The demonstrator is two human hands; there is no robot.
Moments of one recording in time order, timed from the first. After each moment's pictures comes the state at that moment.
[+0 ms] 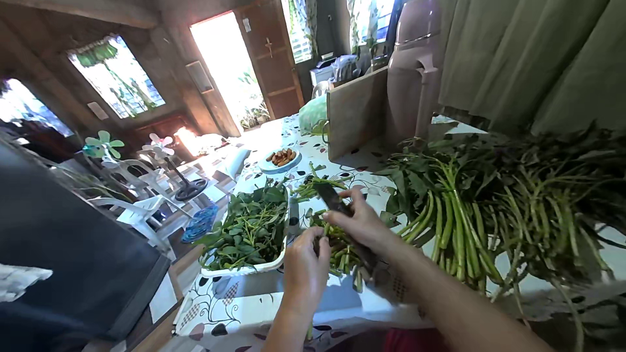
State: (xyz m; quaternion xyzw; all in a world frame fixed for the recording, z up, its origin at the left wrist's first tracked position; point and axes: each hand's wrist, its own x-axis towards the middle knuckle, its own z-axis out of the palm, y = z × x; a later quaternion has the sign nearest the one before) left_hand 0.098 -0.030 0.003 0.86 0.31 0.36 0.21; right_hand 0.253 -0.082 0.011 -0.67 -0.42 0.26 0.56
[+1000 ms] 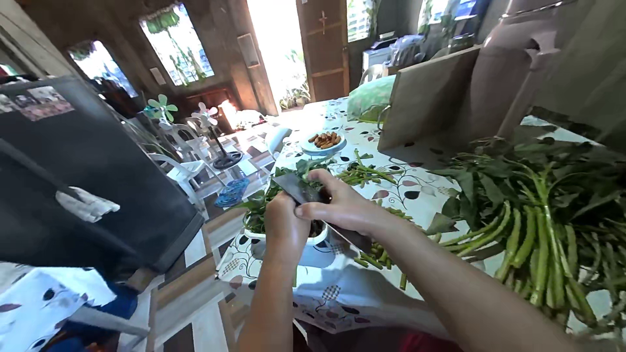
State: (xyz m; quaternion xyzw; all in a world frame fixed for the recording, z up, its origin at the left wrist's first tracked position) left_hand 0.038 0.012 0.063 0.79 0.45 0.42 0.11; right_hand 0.175 -0.022 0.068 -0.56 -0.61 0.35 0.44
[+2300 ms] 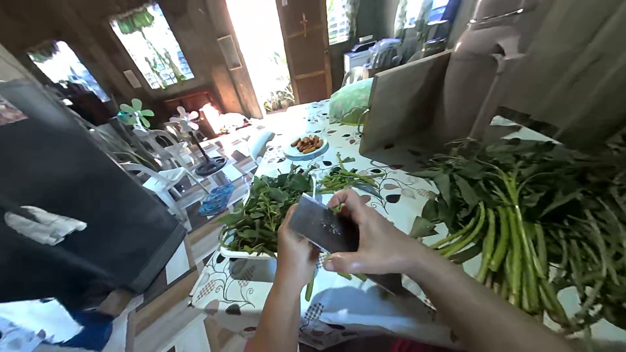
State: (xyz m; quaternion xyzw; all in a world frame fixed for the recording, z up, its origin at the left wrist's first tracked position) left_hand 0.077 0.003 0.013 0.62 0.17 0.53 0.55; right_hand 0.222 -0.068 0.029 -0.52 -0.67 0.22 0.49
